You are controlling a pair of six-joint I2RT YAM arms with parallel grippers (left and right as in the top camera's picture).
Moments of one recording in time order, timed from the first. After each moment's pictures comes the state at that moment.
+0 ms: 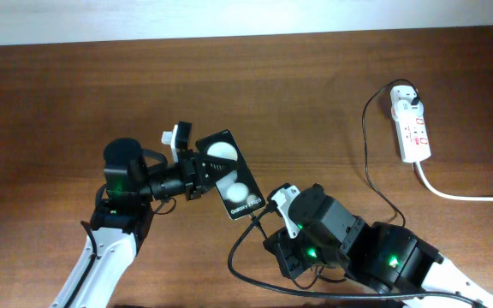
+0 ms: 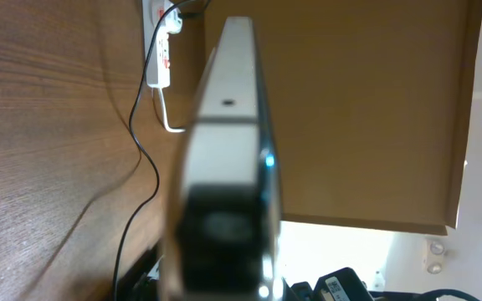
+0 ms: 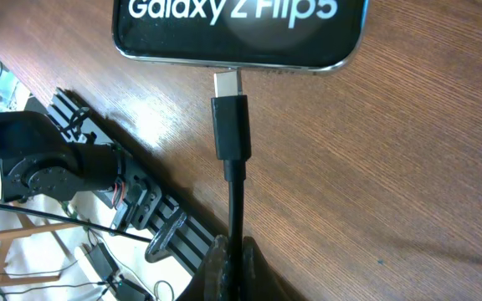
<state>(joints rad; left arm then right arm) -0.14 1.24 0.62 0.30 1.15 -1.19 0.90 1.03 1.01 -0.91 -0.23 0.50</state>
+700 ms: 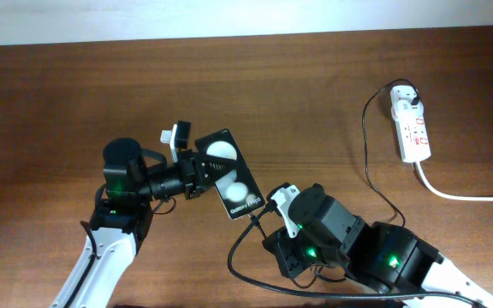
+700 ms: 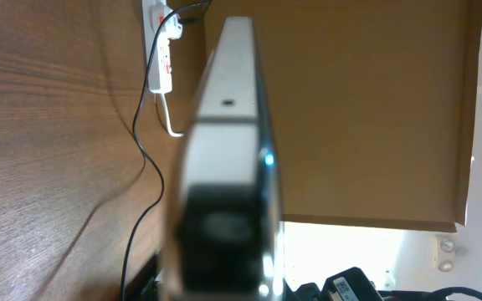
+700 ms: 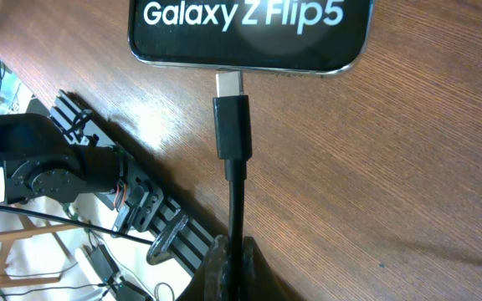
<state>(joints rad) -0.14 1.24 0.62 0.30 1.14 -1.15 0.90 1.03 1.01 -0.90 -0.23 0.50</state>
